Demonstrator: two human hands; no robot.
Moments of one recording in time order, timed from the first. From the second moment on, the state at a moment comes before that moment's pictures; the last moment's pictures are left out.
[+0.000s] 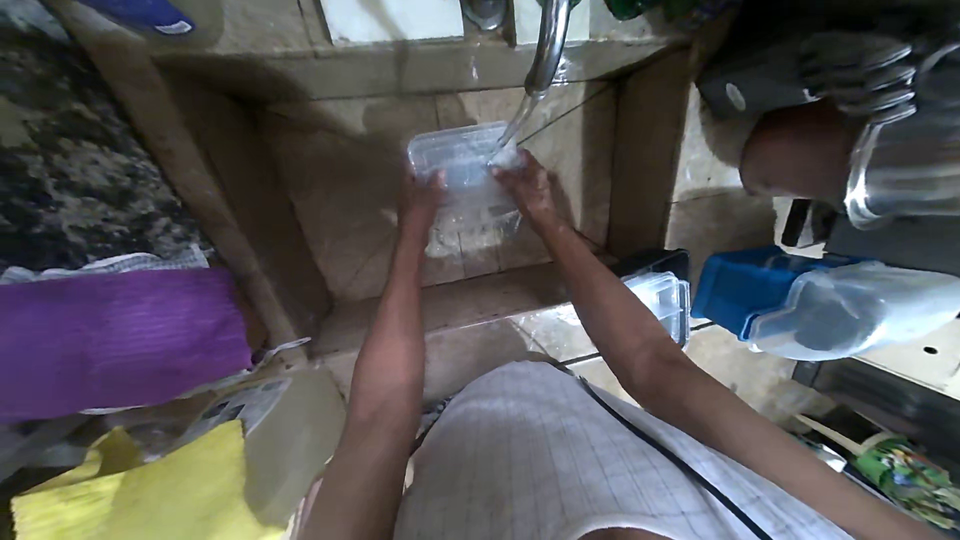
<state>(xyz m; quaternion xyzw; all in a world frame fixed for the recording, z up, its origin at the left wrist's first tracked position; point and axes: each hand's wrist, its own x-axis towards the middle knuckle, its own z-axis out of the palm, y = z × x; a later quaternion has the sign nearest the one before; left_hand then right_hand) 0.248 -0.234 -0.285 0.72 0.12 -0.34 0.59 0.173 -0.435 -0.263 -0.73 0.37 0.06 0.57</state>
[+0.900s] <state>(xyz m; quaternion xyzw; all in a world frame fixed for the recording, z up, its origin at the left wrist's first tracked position) 0.262 -0.229 -0.279 0.66 0.23 -0.36 0.62 0.204 -0.449 -0.229 -0.76 0.17 0.07 0.62</state>
